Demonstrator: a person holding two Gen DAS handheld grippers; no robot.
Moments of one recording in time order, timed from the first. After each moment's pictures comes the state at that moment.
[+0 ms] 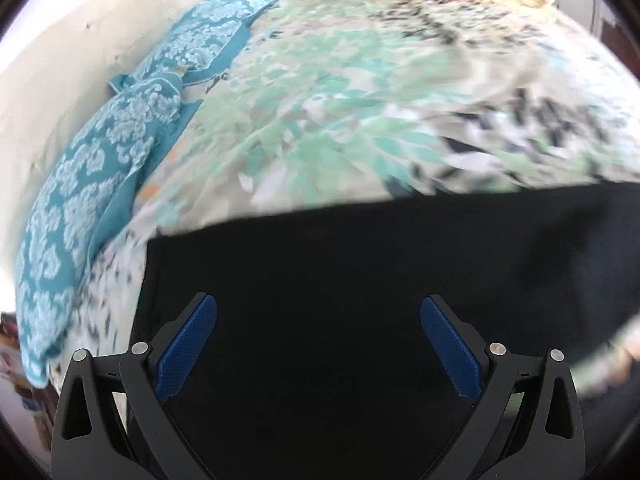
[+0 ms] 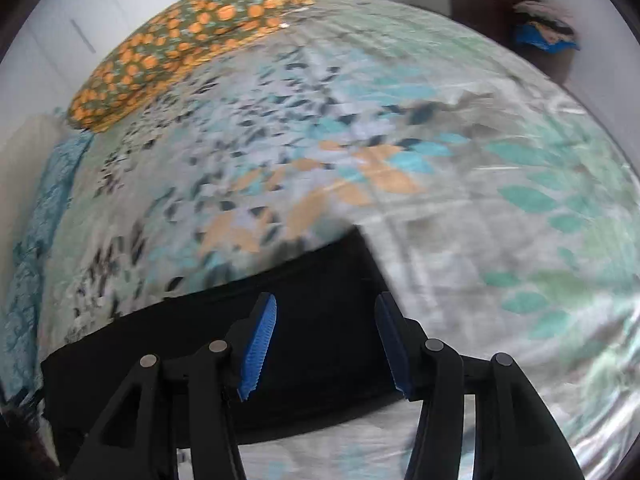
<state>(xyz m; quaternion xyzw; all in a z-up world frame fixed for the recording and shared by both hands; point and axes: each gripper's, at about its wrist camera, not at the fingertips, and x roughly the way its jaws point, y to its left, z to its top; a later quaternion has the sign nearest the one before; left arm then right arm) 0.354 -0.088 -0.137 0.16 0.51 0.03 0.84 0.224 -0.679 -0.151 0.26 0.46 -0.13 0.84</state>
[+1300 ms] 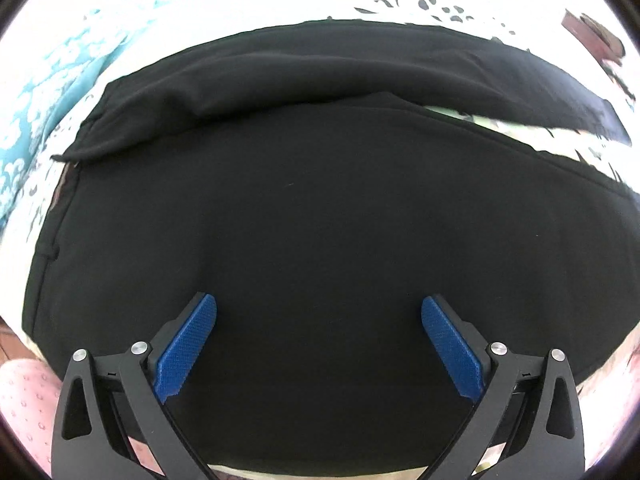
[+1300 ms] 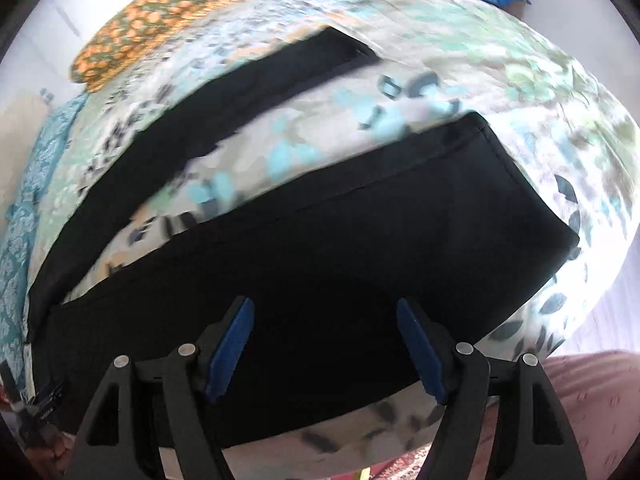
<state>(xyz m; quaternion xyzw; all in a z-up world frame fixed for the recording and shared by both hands) 0.149 -0.073 -0.178 0.08 0.57 -0.06 0.81 -0.006 -0.487 -0.184 0.23 0.49 -0.23 0.81</state>
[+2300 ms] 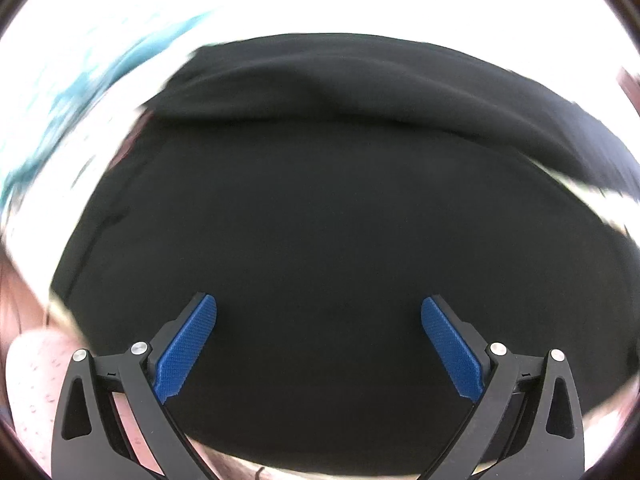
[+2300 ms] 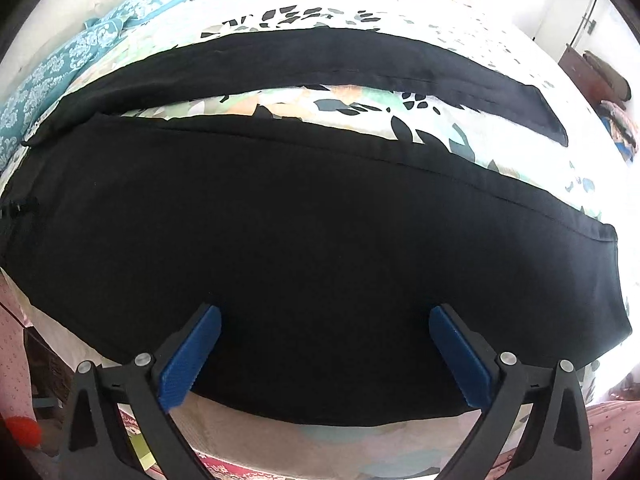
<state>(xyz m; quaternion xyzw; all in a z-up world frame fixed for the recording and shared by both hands) 0.159 0.017 -0.170 0.00 0.57 0.07 0.82 0.023 -0.344 -0.225 0.02 0.55 -0.09 0.83</state>
